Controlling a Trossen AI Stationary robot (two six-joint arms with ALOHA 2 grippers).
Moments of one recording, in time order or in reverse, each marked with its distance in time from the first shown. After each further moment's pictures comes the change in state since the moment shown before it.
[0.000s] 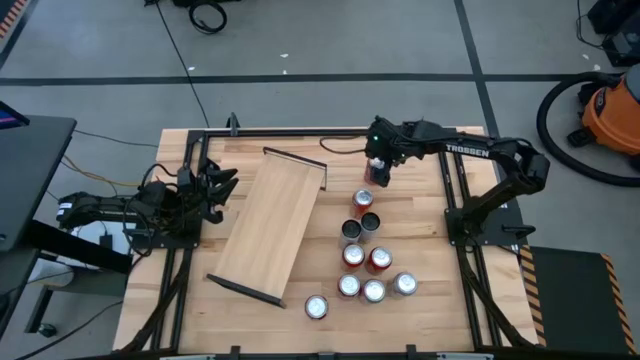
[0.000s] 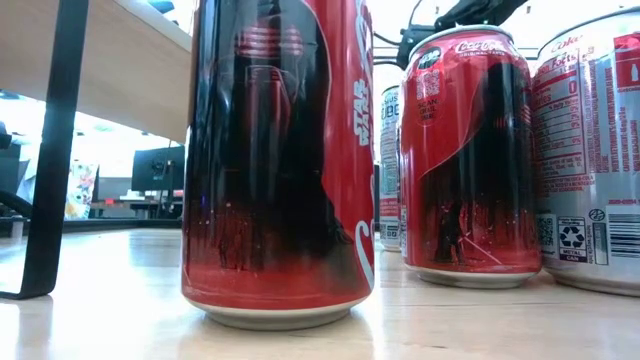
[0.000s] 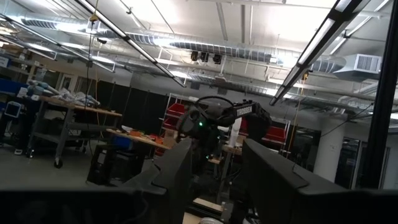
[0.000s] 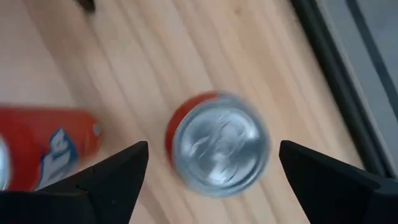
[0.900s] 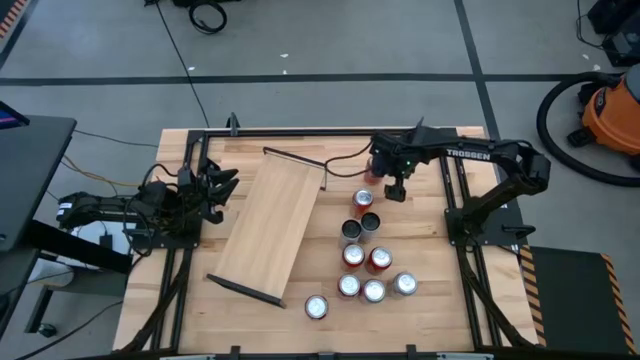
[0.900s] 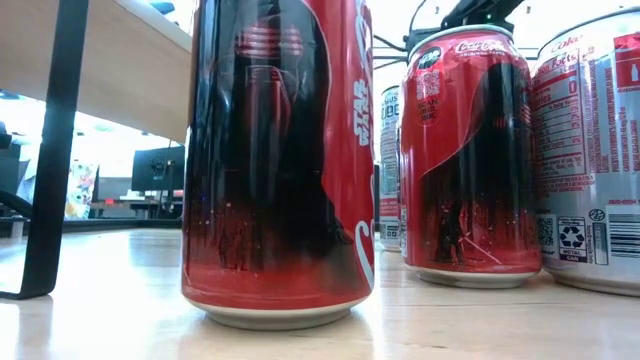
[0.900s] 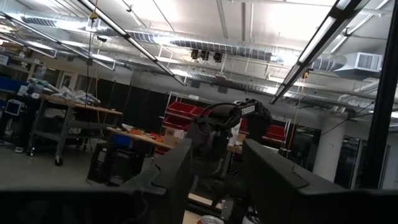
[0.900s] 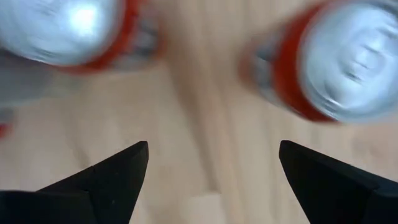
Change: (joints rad) left arm 0.000 0.000 0.000 -0.010 0.000 -0.003; right arm 0.058 -0.014 -0.016 -0.221 -0.109 -0.136
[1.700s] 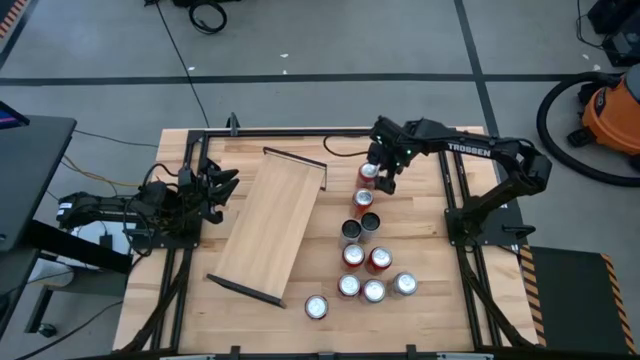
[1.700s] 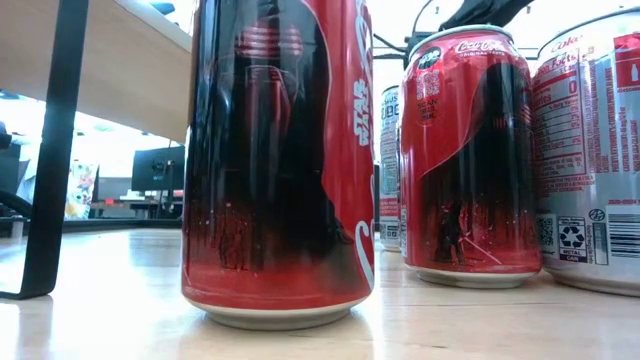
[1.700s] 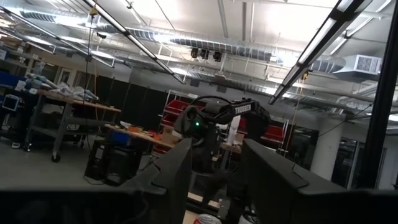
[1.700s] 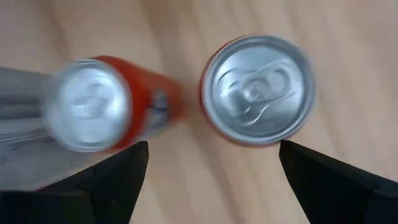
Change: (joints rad) left arm 0.000 0.000 0.000 -0.003 0.000 -0.028; right arm -0.084 0.000 0.000 0.160 -0.280 0.099
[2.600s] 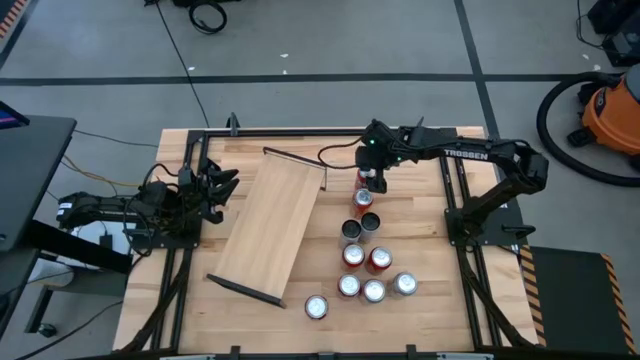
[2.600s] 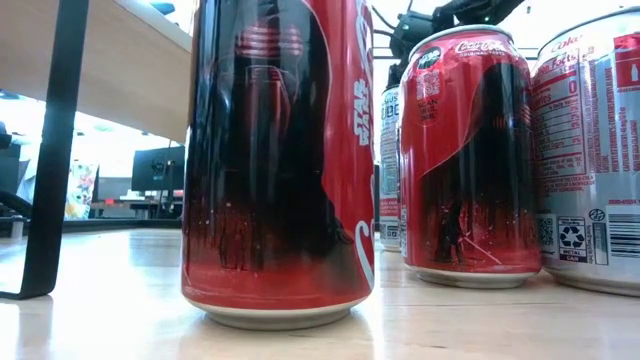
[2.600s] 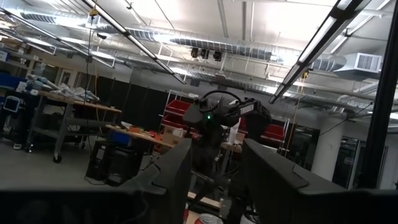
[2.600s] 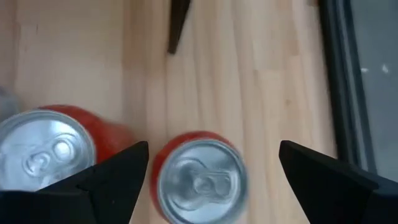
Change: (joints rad) left arm 0.000 0.000 0.000 -0.001 0.000 0.013; right arm 0.089 0.019 0.000 0.243 0.221 -0.305
